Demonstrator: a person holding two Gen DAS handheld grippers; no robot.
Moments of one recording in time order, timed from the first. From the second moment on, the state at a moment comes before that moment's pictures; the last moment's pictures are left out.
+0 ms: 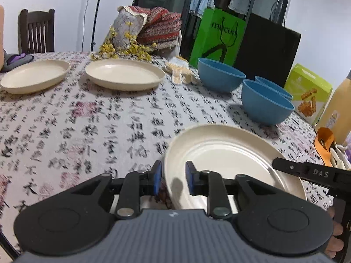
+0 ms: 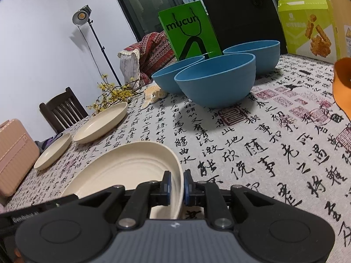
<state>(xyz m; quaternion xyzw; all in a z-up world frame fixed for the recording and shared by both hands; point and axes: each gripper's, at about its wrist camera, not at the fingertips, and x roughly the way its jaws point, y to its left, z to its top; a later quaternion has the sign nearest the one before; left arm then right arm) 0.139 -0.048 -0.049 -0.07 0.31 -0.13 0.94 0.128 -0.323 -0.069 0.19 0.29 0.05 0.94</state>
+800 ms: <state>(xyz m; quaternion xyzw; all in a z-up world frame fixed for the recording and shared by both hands) 0.117 0.012 -0.015 -0.03 0.19 -0.08 0.98 0.117 -0.297 -0.038 0.08 0.20 0.03 0.98</state>
